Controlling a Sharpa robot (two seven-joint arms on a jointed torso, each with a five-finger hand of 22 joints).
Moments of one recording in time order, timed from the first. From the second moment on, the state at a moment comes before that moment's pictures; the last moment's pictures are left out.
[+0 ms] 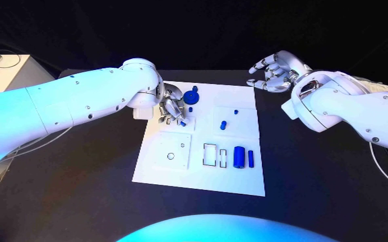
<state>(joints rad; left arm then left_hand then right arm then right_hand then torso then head) 1.35 -0.63 -0.09 1.34 -0.98 0.42 -0.52 1.21 -0.15 0.65 0.27 0.05 0.72 0.12 0.79 0.61 0.93 0.04 1.17 0.55 1.42 -0.02 1.45 1.16 0.17 1.01 0.09 1.13 0.57 1.37 -0.90 -0.16 1.62 -1.04 -0.57 -0.24 1.46 -0.23 0.30 0.29 0.25 0.92 0.16 0.18 0.33 1.36 0.07 1.24 1.31 1.47 0.00 1.46 1.31 0.05 1.44 0.10 1.30 1.31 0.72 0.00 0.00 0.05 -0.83</state>
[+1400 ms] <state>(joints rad) 1.34 -0.75 -0.09 1.47 -0.84 0.17 -0.51 1.12 -0.25 0.76 0.24 0.41 0.81 0.07 0.85 0.74 1.20 -0.02 1.24 0.80 1.47 -0.07 1.52 1.31 0.14 1.19 0.03 1.32 0.87 1.36 -0.90 -0.16 1.62 -1.04 -0.56 -0.24 1.46 -0.23 0.30 0.29 0.25 0.91 0.16 0.18 0.33 1.36 0.07 1.24 1.31 1.47 0.00 1.46 1.31 0.05 1.44 0.10 1.30 1.31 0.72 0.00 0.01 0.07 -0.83</state>
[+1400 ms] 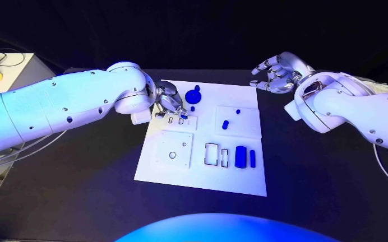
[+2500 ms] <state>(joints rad) 1.29 -0.73 -0.09 1.46 -1.01 0.13 -0.51 1.11 -0.26 0.76 0.24 0.42 0.82 0.07 0.85 0.74 1.21 -0.02 1.25 0.80 1.47 -0.07 1.52 1.31 0.14 1.20 0.03 1.33 0.88 1.36 -0.91 -0.16 1.61 -1.04 -0.56 -0.24 1.46 -0.23 0.31 0.29 0.25 0.91 0.16 0.18 0.33 1.36 0.07 1.24 1.31 1.47 0.00 1.46 1.31 0.05 1.44 0.10 1.30 1.31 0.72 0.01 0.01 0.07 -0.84</state>
